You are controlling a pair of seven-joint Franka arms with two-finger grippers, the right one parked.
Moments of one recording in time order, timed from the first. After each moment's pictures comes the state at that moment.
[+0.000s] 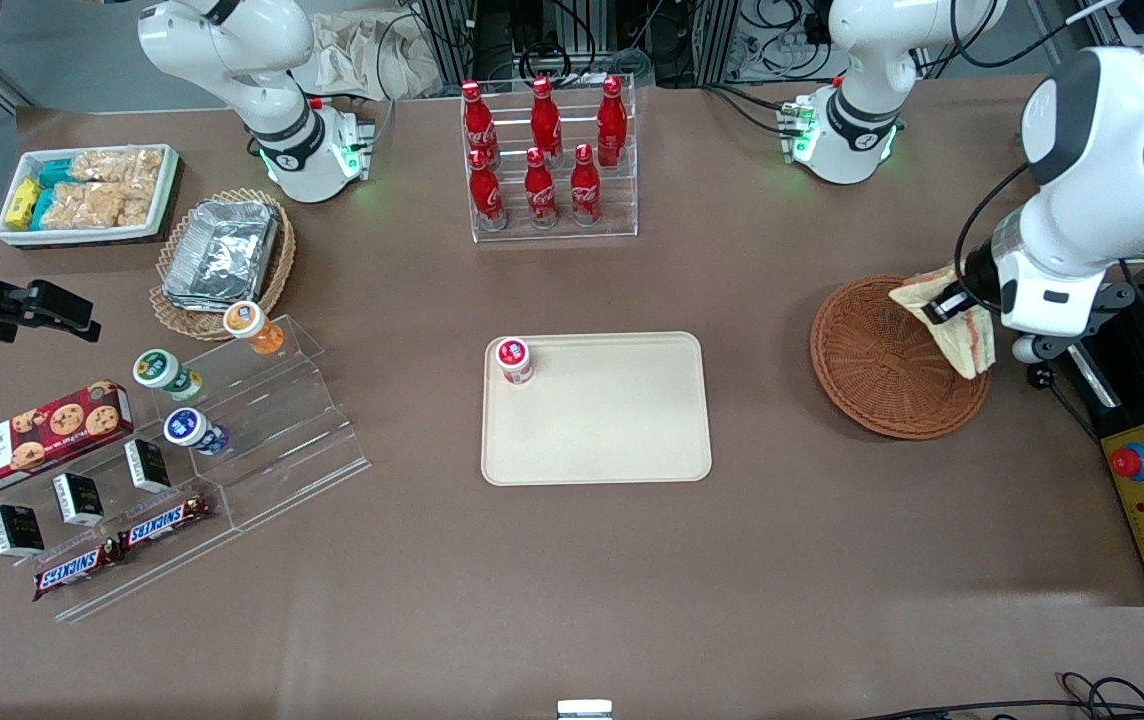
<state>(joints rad) 0.14 -0.07 -0.26 -1.93 -0.01 1.72 -0.62</state>
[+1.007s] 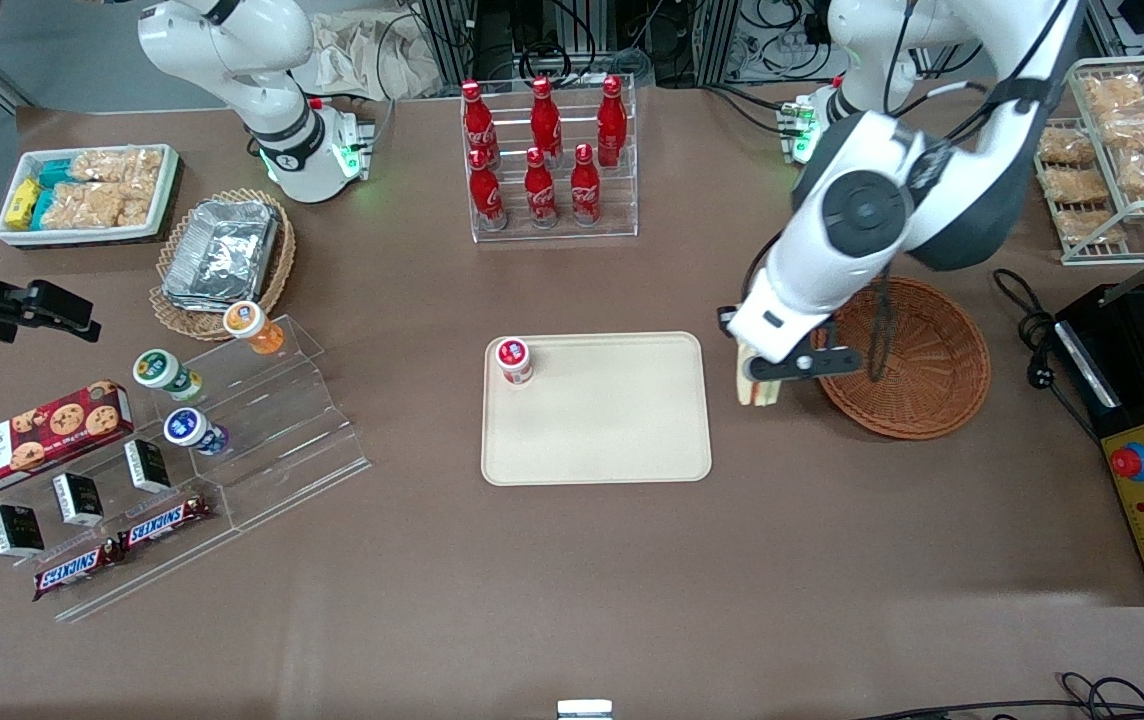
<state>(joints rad) 0.02 0.26 -0.59 -1.80 0.09 1.91 -0.64</state>
